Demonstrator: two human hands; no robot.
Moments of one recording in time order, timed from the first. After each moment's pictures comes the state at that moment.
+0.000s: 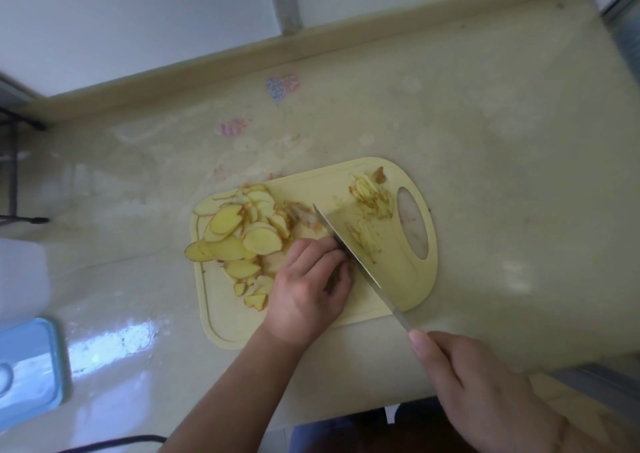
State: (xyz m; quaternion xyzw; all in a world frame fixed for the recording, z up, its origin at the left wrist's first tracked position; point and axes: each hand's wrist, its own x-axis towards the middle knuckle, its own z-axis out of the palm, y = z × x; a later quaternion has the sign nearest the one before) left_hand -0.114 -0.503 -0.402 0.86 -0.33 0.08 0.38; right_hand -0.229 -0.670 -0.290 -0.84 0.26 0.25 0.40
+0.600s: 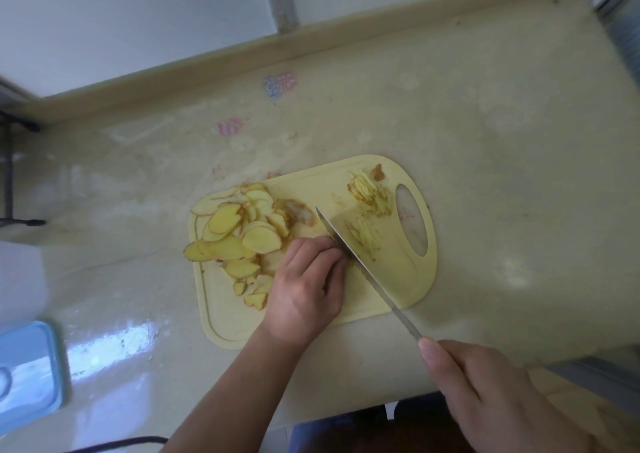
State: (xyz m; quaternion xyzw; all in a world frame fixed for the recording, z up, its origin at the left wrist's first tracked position) left_hand -0.115 -0.500 -0.405 0.87 -0.31 0.08 0.38; right_hand -0.245 -0.673 -0.290 -0.83 0.29 0.27 0.39
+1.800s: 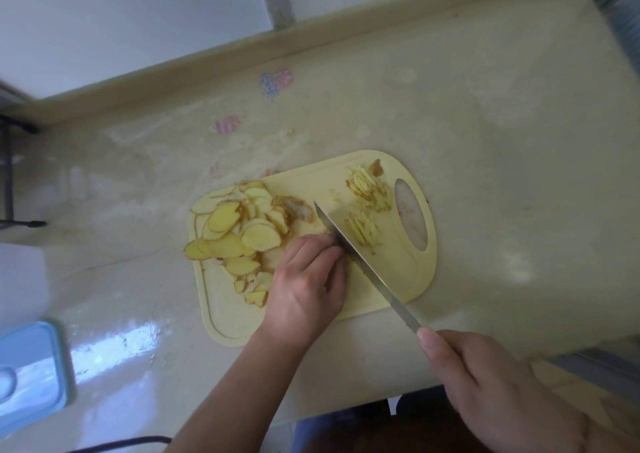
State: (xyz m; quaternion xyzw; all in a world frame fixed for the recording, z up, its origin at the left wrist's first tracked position) left_hand -0.117 -0.500 -0.397 0.87 -0.31 0.06 0.38; right_hand -0.243 -0.676 -0.300 -0.82 0.26 0.28 0.43
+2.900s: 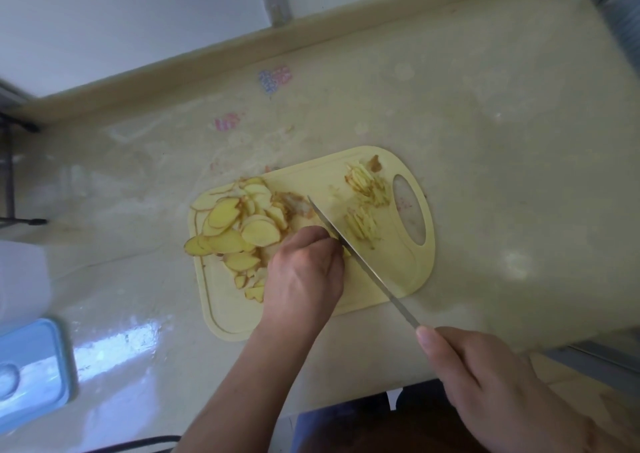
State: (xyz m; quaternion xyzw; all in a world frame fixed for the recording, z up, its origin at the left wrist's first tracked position) left_hand -0.114 -0.508 -0.367 0.92 -0.23 -0.02 0.33; right_hand -0.247 -0.672 -0.289 -0.83 0.24 0.25 0.44
